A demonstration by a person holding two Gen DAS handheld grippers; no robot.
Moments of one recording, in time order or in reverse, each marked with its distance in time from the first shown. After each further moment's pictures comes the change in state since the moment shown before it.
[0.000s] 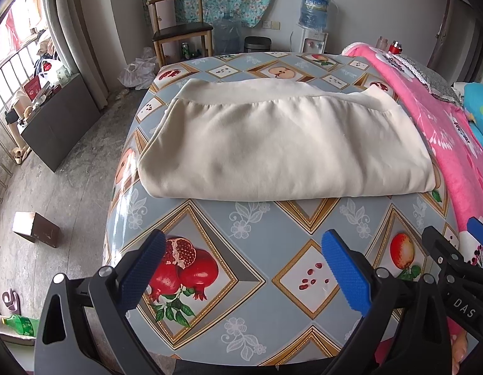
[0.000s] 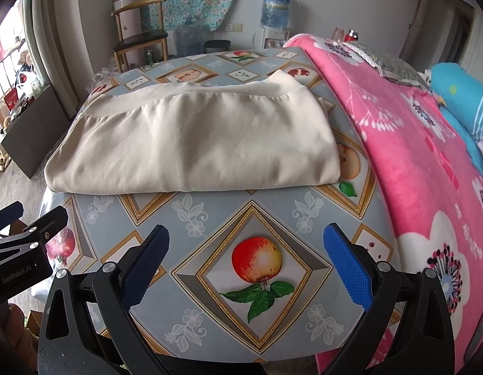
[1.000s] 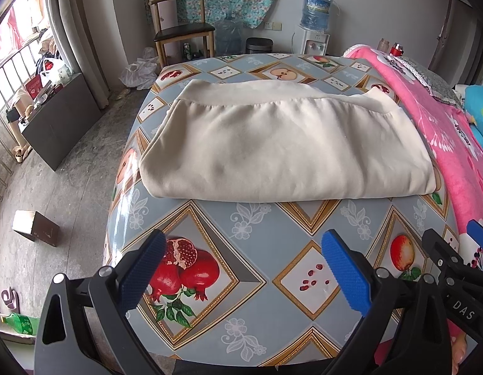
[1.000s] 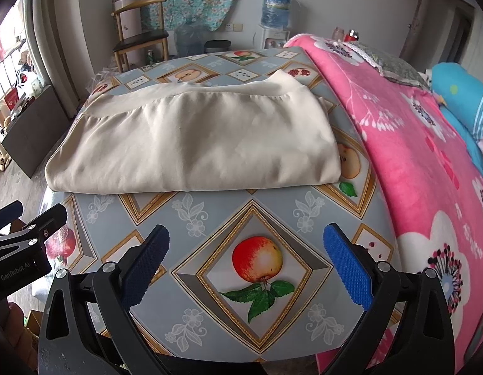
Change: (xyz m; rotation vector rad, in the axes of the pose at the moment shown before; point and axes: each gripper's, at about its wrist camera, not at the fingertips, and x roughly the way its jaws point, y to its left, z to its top) left arm 0.003 0.002 0.000 -0.007 -0.003 -0.001; right arm 0.001 -0.001 -0.002 -0.003 0.001 0.000
